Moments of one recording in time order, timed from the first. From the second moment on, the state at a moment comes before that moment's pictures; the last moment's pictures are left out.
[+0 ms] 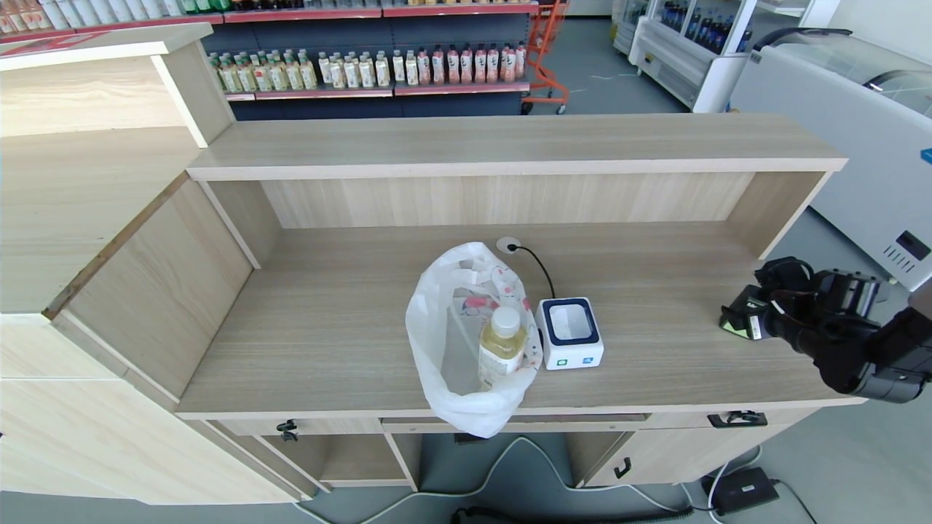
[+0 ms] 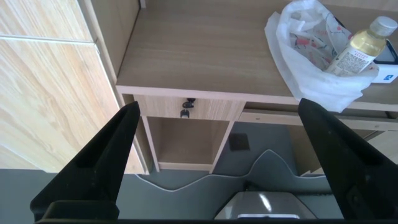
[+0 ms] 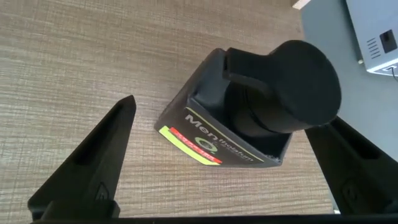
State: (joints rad) left arm -0.01 0.00 0.00 0.00 -0.02 -0.09; right arm -0.29 2.33 -1.07 -1.03 0.09 -0.44
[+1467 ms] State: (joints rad) left arm -0.01 0.00 0.00 0.00 -0.02 -0.09; right arm -0.24 1.70 -0.65 -0.96 0.20 -0.73
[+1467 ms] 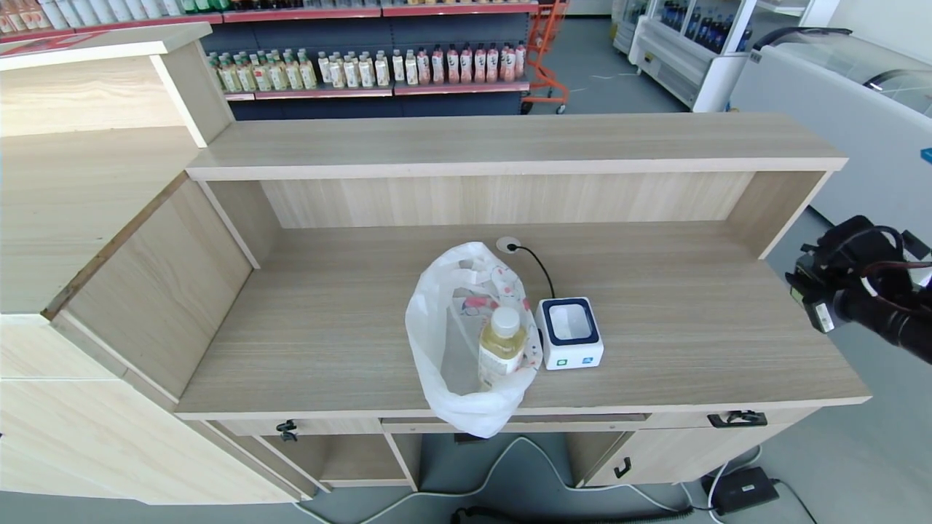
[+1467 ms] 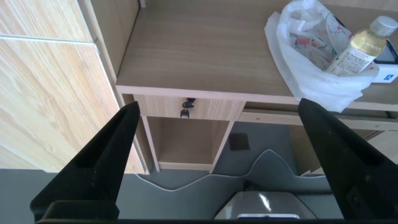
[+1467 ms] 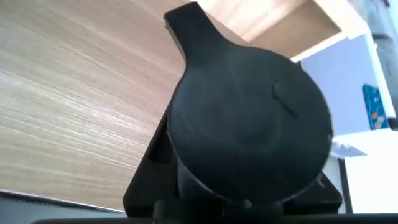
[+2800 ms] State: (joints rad) left arm -0.01 0.00 0.00 0.00 -0.02 -0.09; right arm 0.65 1.27 -0.47 -1.02 0.85 -2.53
